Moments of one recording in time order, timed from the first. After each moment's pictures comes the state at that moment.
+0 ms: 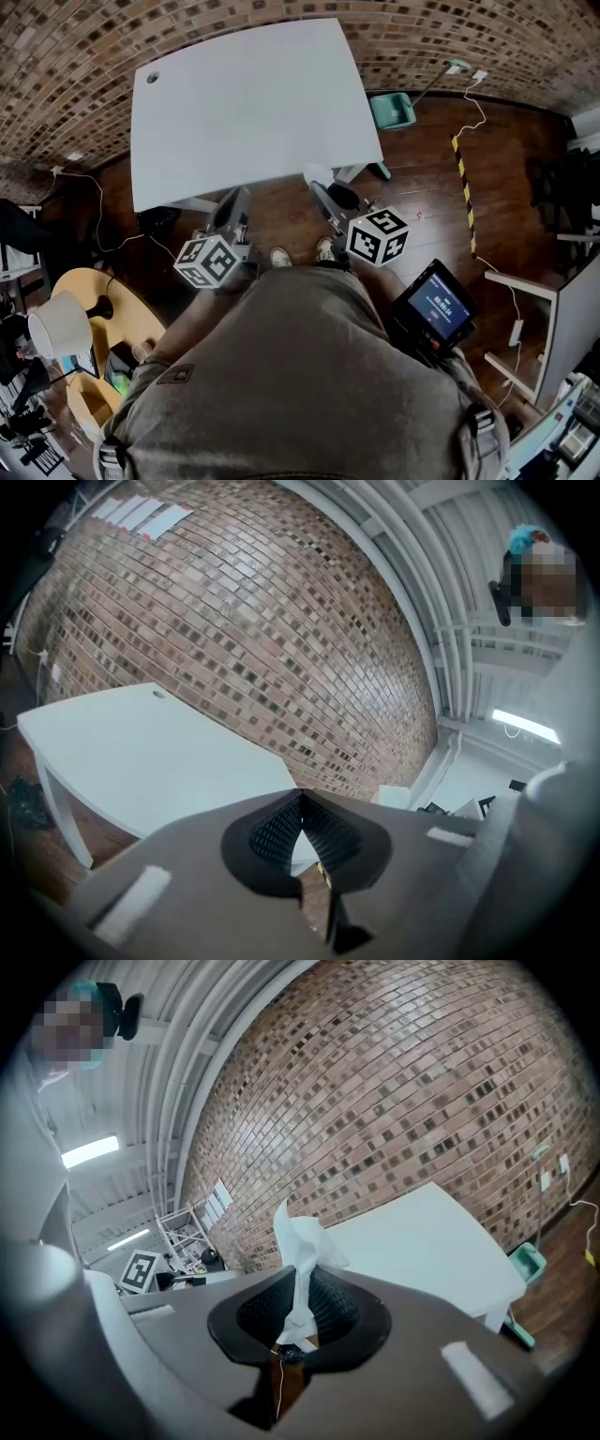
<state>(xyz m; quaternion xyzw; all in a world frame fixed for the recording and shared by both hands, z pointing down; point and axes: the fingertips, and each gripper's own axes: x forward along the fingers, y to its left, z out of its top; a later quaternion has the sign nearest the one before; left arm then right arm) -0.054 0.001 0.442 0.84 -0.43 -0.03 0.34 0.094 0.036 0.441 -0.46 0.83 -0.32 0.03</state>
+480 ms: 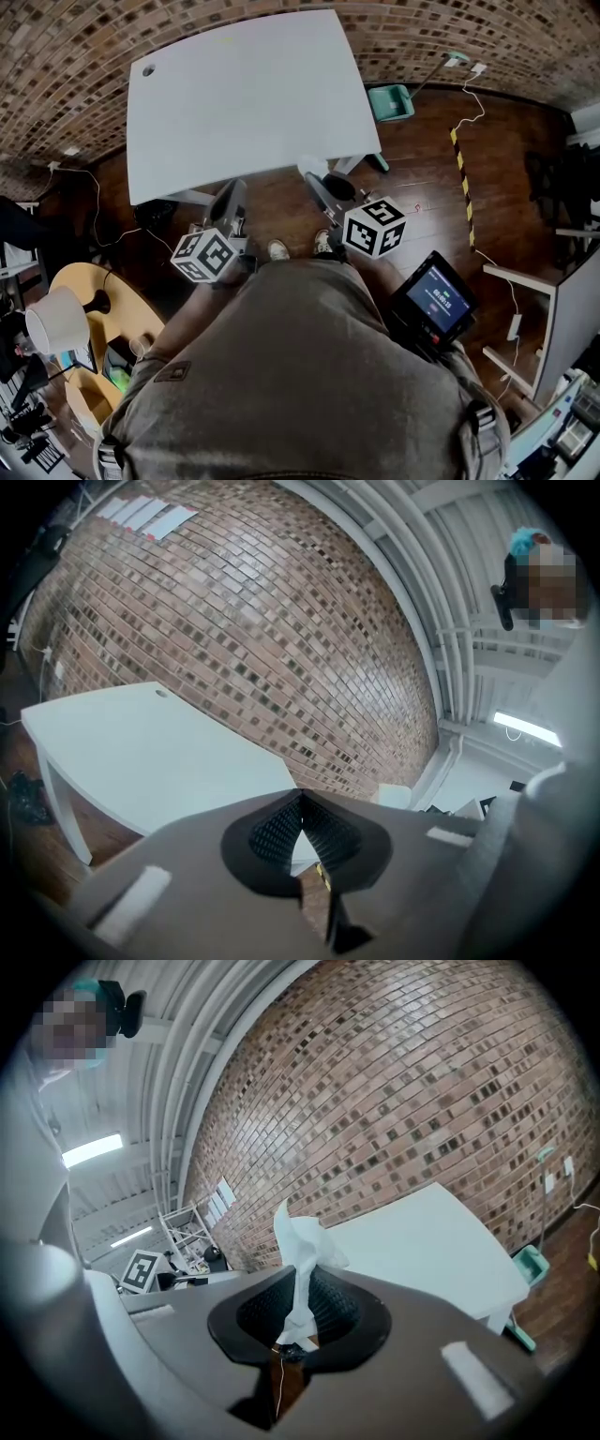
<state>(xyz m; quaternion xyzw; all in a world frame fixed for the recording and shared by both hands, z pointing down) -0.052 0.003 0.444 0.83 -0.43 -0.04 0.34 0.091 0.035 0.439 -0.45 0.83 -0.31 0.02</state>
